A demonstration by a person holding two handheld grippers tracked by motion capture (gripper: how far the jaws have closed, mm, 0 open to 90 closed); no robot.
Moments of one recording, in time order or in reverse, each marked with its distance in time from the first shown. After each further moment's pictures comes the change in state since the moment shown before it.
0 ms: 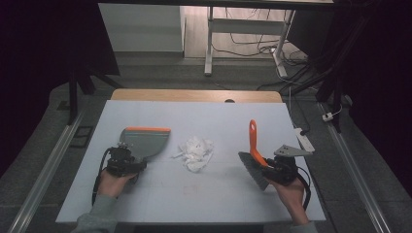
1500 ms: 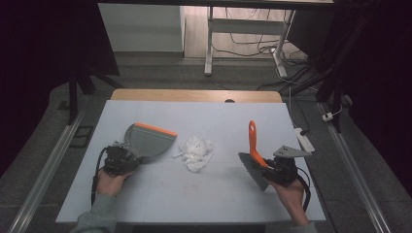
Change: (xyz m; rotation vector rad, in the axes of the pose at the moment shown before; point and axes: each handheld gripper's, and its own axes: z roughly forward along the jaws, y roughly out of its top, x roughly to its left) left arm 0.006 -0.003 -0.008 -0.114 -0.033 0.037; right arm 0.002 -0.001 0.000 0.004 -0.009 -0.009
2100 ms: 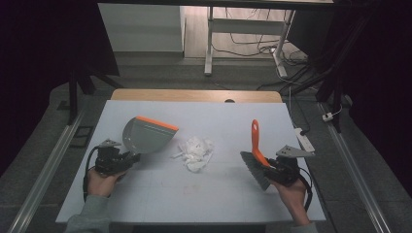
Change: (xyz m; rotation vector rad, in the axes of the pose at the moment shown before) left arm 0.010 0.000 -0.029 -0.089 -0.122 0.039; right arm -0.002 0.000 -0.005 -0.017 -0.014 0.005
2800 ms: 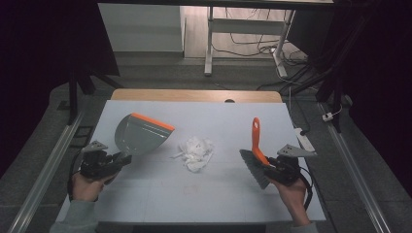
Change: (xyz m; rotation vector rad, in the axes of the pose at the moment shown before) left arm 0.007 -0.010 -0.038 -0.052 -0.049 0.062; right arm 0.003 0.005 -0.004 -0.037 0.017 0.006
